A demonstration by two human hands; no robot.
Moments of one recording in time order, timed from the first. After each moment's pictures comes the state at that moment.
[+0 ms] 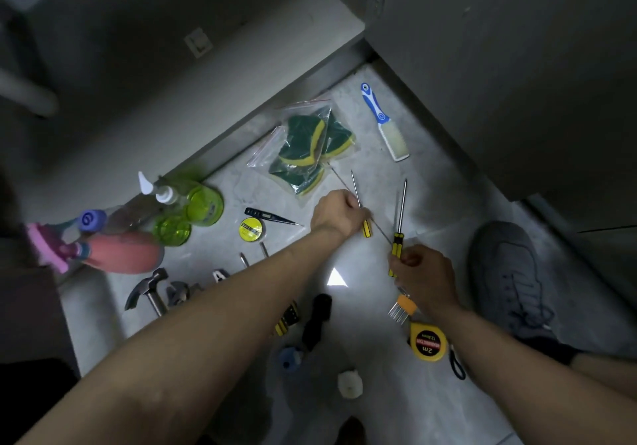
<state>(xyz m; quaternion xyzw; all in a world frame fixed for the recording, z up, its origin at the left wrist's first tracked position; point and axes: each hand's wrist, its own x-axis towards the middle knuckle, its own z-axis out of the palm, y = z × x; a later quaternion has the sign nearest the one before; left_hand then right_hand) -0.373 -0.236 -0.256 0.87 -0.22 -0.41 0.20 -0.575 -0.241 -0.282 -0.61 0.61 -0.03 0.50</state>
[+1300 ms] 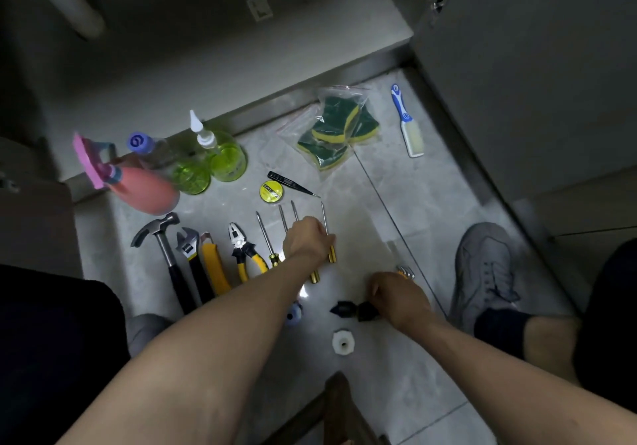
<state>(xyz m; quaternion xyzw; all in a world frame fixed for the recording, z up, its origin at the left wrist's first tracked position) -0.380 -0.102 -0.239 0.89 -0.16 -0.39 0.17 -0.581 -0.172 -0.249 -0.86 0.34 0.28 0.28</state>
